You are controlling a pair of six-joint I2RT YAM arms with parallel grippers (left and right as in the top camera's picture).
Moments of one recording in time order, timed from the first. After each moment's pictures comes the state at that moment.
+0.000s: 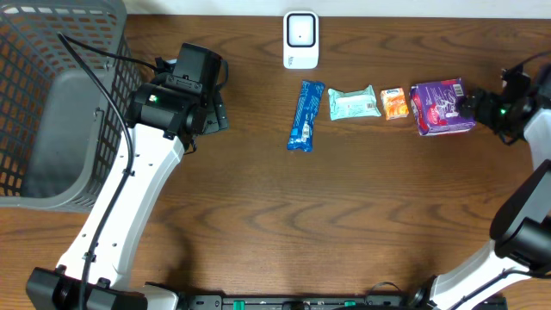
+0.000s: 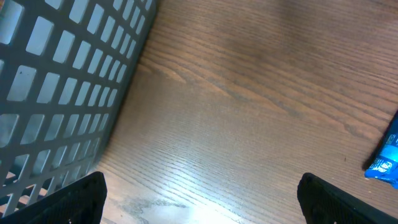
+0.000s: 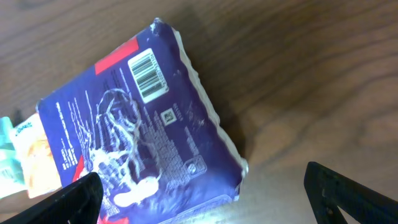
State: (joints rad) left arm -0.30 1.54 1.51 -1.16 -0.35 -0.51; right arm -0.51 1.96 1.42 -0.53 -0.36 -0.05
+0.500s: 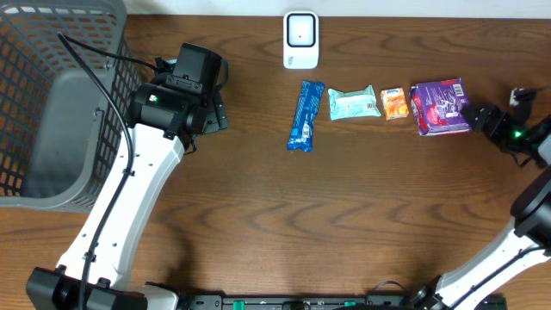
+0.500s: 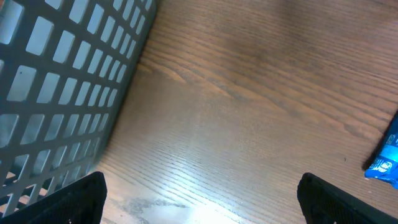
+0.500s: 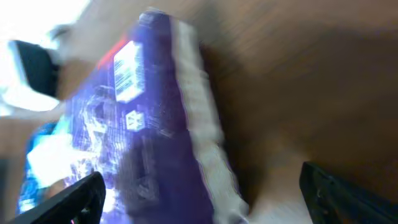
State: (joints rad) left arm -0.30 1.54 1.51 -1.16 -0.35 -0.51; right arm -0.67 2.20 1.41 -0.37 -0.89 -0.12
